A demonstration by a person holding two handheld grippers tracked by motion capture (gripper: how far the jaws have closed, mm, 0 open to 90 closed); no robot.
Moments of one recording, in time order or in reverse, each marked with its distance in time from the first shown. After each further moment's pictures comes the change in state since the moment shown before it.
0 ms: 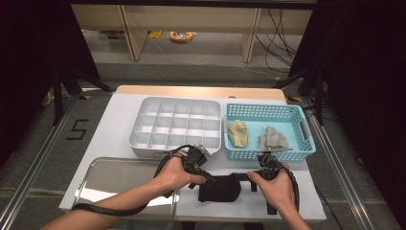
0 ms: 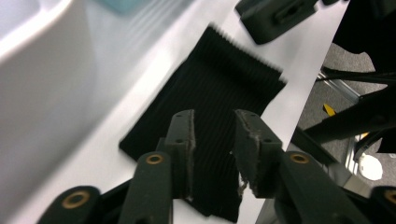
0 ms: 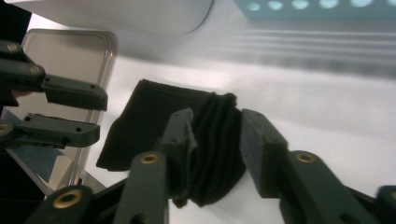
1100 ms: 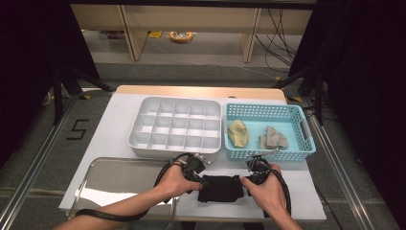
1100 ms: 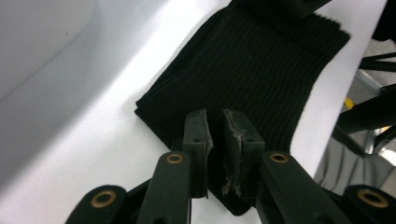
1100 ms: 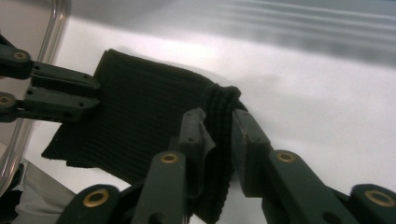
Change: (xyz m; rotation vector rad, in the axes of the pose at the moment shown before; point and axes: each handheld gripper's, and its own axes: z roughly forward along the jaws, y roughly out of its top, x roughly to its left) left arm 0.008 -0.018 0.030 0.035 0.050 0.010; right arm 0.009 -0.006 0.021 0.029 -0.186 -0.159
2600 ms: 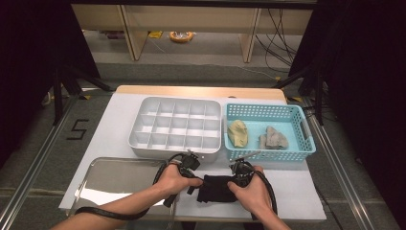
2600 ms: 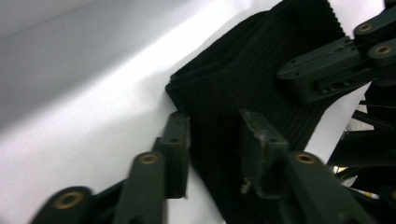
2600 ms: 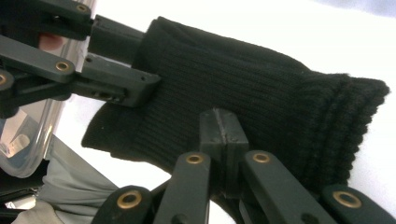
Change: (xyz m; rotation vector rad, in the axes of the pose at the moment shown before) left arm 0.014 -0.006 0.001 -0.019 -0.053 -0.247; right arm 0.031 0.003 0.024 0.133 0.090 -0.040
